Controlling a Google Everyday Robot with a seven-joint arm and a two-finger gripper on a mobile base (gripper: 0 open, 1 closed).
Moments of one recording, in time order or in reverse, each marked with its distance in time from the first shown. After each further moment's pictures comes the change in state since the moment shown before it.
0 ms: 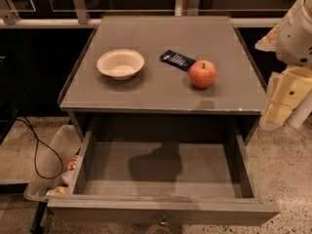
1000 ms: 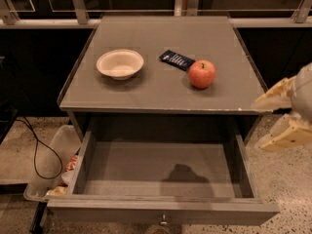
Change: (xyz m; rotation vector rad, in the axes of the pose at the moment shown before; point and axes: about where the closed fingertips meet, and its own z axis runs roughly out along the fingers) arm 0.024 0.059 0.032 -0.011 -0.192 -0.062
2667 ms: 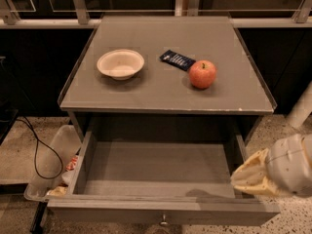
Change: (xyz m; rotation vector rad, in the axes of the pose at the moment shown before) arm 0.029 0.086 0.097 -0.133 -0.169 0.078
